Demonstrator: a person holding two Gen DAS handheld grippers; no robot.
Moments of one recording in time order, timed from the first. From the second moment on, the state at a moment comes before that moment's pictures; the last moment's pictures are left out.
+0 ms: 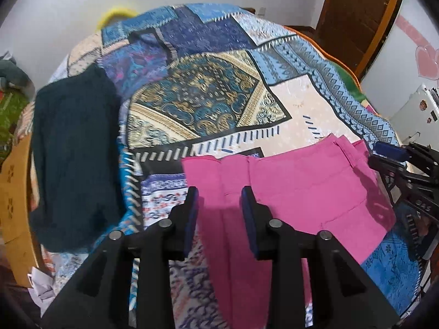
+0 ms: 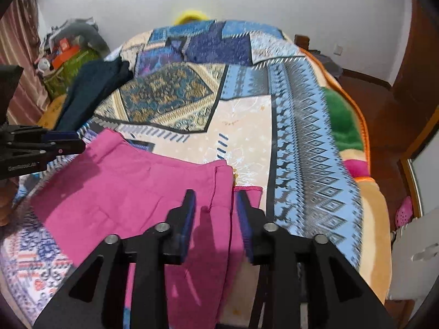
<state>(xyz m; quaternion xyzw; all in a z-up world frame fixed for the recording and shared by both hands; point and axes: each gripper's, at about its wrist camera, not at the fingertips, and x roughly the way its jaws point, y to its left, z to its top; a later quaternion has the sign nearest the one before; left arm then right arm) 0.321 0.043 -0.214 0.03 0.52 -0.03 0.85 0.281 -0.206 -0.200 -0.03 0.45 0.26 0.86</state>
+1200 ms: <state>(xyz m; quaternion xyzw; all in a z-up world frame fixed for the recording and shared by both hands) 0.329 0.048 -0.251 -0.05 0.59 -0.09 0.80 0.288 -0.206 -0.242 0.02 0.50 0.26 0.83</state>
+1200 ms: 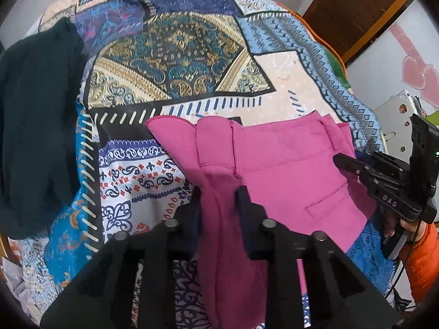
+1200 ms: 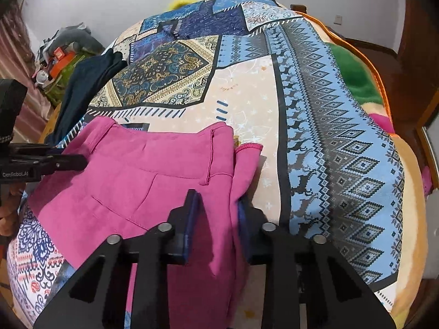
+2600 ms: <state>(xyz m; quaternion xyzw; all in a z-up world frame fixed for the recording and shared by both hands) 0.277 0.252 -0.127 -0.07 0.42 0.08 0.90 0.311 -0.015 -0.123 -0.08 0.35 0.34 0.87</state>
